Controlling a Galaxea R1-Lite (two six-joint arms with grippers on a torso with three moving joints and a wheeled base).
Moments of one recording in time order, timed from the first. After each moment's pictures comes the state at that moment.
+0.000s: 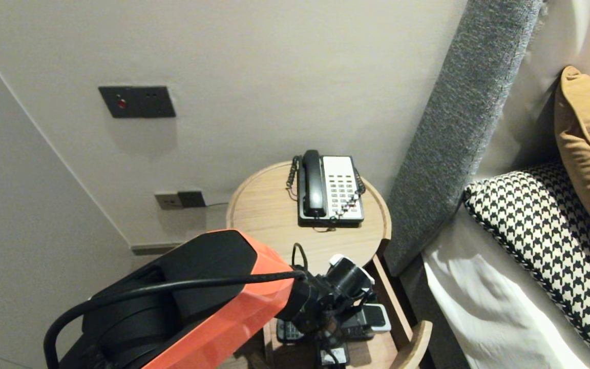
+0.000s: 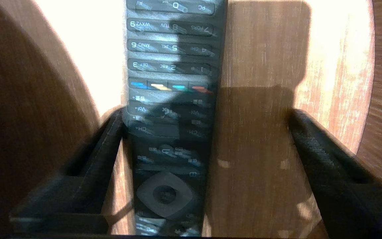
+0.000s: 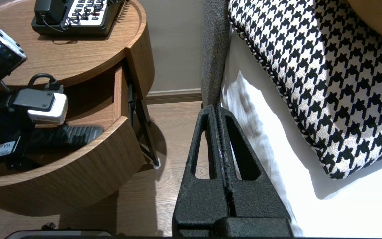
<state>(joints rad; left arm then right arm) -0.96 2.49 -1.58 0.18 0.02 0.64 -0.01 0.01 0.00 0.00 -0.01 0.00</state>
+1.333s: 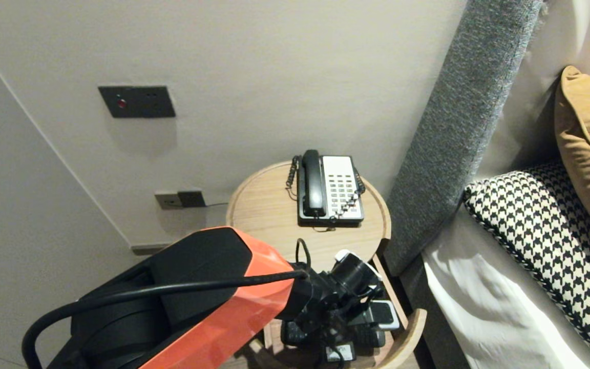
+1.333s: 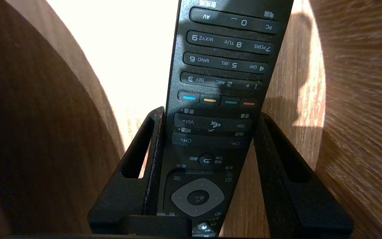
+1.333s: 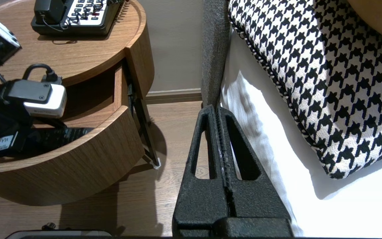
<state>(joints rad) -0.98 2.45 -1.59 0.17 0.02 0.64 -0.01 0.01 0.00 0.00 -0.01 0.00</state>
